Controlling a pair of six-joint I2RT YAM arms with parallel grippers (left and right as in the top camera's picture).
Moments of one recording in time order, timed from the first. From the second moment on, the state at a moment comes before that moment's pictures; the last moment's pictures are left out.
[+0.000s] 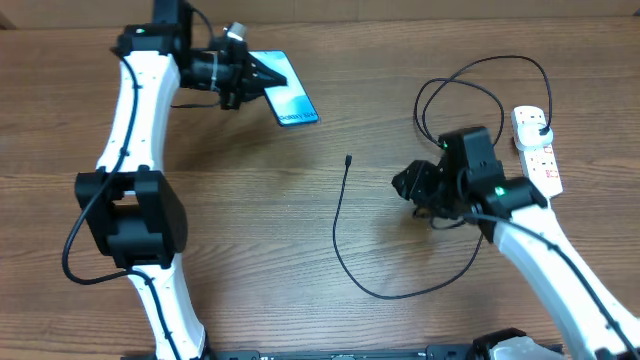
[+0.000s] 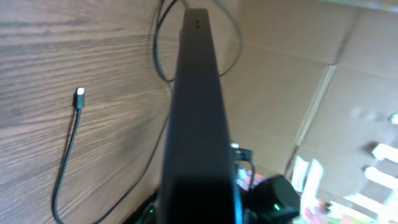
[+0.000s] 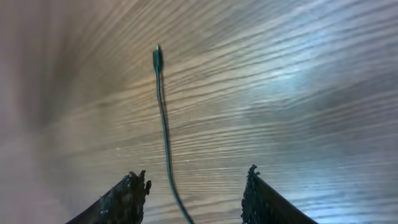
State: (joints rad) left arm 0.02 2.19 2.08 -1.20 1.17 -0.44; right arm 0.27 1.37 0.98 -0.73 -0.26 0.69
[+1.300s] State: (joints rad) left arm 0.16 2.19 2.08 -1.21 1.30 -0.41; right arm 0.43 2.09 1.52 -0.68 -0.28 0.62
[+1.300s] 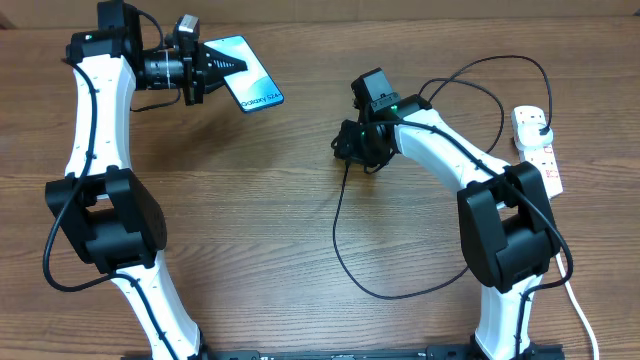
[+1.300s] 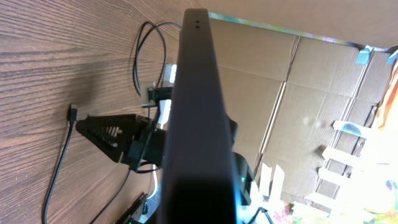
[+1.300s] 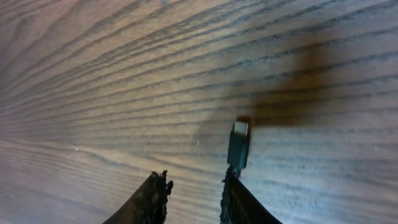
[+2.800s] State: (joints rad) left arm 0.15 2.19 2.08 -1.25 1.26 -0.38; right arm 0.43 2.10 1.39 -0.54 -0.27 0.73
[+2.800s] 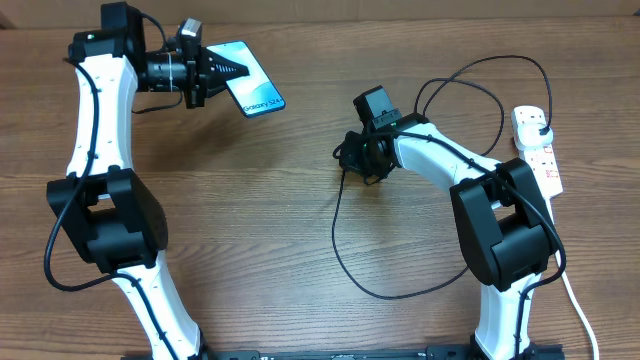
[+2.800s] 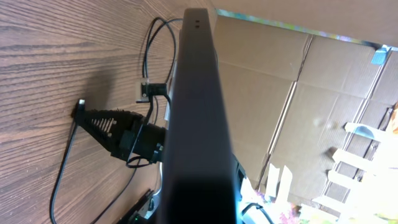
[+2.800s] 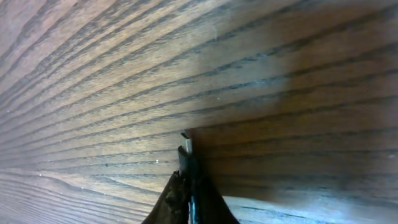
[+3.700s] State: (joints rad) left arm 0.14 2.19 2.08 -1.26 1.26 -0.34; right arm 0.43 1.89 1.37 -0.61 -0.43 0.58
